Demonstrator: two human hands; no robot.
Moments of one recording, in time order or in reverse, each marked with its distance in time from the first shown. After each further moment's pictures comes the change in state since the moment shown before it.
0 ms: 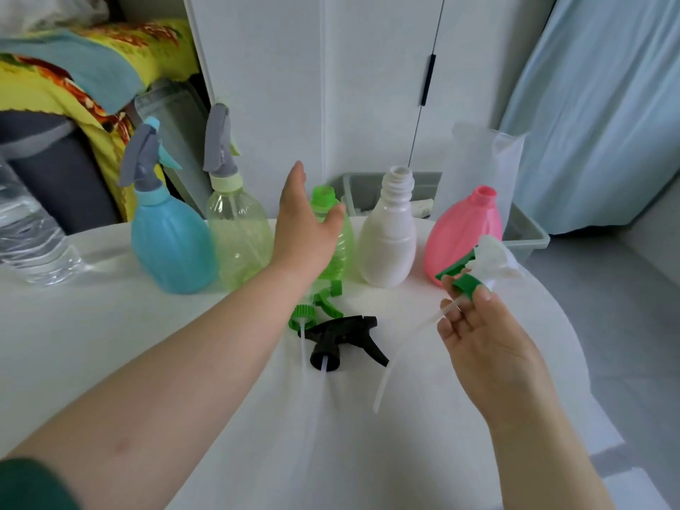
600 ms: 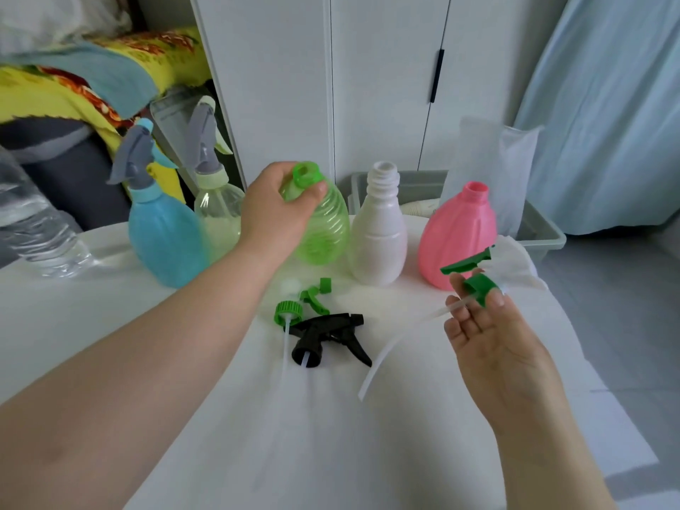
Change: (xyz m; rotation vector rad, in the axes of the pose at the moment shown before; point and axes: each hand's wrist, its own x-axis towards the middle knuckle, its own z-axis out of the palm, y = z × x) left_hand -0.002 0.026 -0.013 0.036 0.130 -0.001; right_hand 0.002 -0.014 -0.024 0.075 -0.067 -0.007
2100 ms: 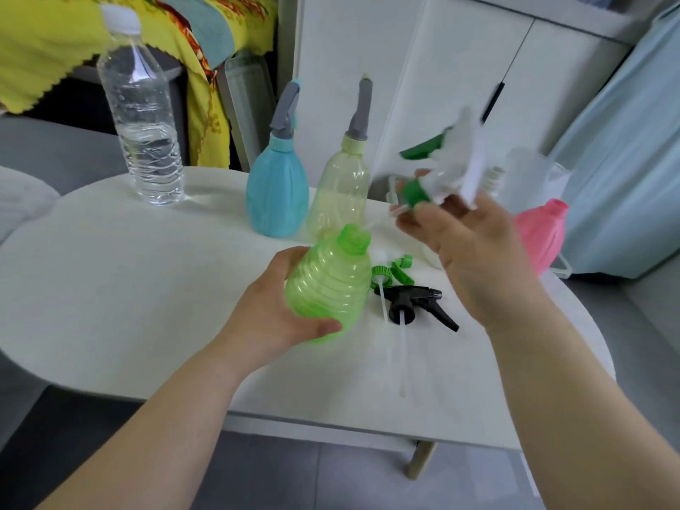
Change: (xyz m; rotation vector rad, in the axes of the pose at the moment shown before) left_hand -0.117 -0.096 -0.148 -0.146 -0.342 -0.151; right_hand -0.041 0.042 0.160 -0.703 -0.494 -0.274
